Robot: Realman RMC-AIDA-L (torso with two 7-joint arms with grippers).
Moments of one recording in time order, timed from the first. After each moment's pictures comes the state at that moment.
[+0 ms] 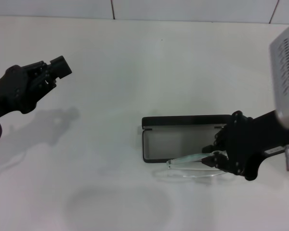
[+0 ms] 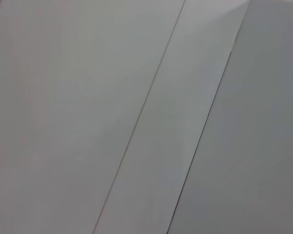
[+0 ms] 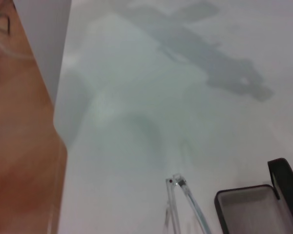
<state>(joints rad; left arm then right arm) -0.28 -1.99 0.93 0.59 1.30 1.75 -1.38 0.35 2.02 -1.59 -1.85 -2.19 -1.65 2.20</state>
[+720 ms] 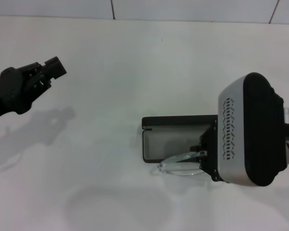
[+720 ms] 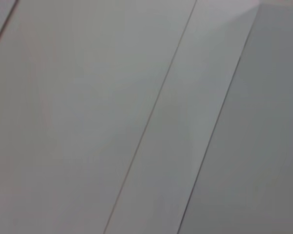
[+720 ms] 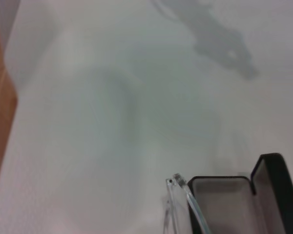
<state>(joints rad) -0.27 -1.99 0.92 0.58 1.30 1.75 -1.38 0.26 2.02 -1.94 -1.94 -2.54 -1.37 2.25</state>
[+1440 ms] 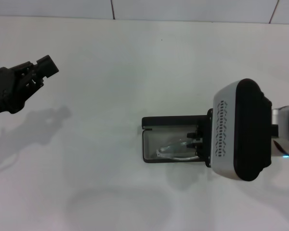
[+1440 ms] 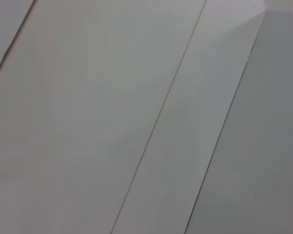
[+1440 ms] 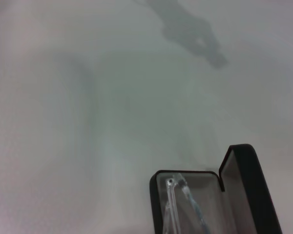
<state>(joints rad) -0.26 -1.99 0.89 0.58 1.30 1.75 -1.38 0.24 2.02 -1.98 -1.80 -2.57 -1.13 2.16</state>
